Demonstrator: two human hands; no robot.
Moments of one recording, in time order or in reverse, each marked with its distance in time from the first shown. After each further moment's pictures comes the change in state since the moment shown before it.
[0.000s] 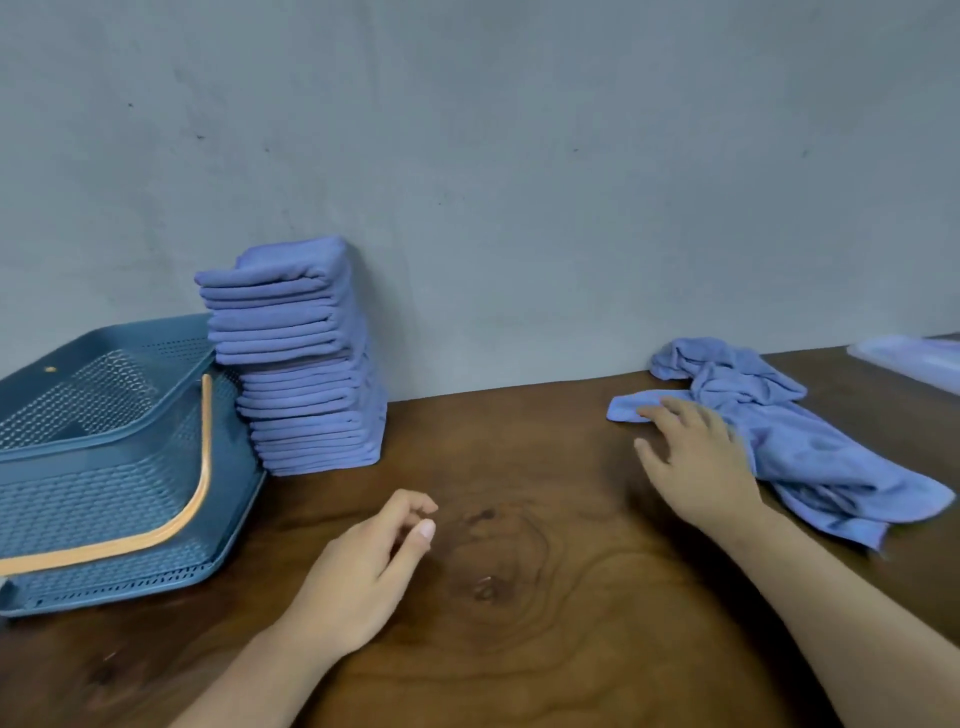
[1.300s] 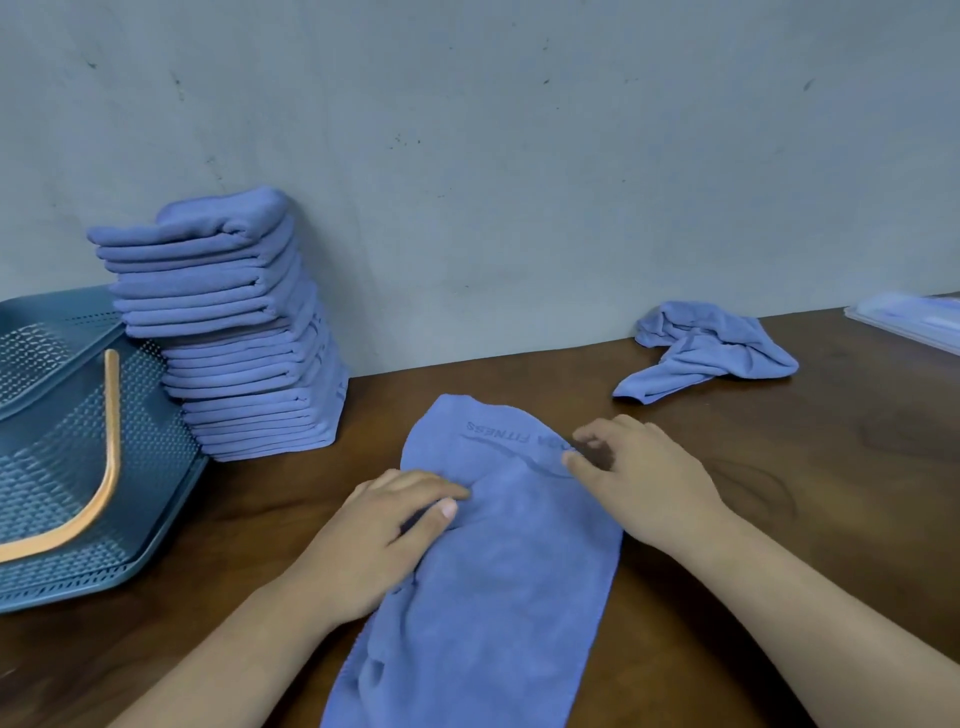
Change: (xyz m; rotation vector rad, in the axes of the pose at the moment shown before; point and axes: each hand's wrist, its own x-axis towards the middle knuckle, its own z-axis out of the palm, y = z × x) left_hand 0.049 0.017 0.042 0.039 -0.121 0.190; right_hand -0.032 -0.035 -0.014 0.286 -0.282 -0.009
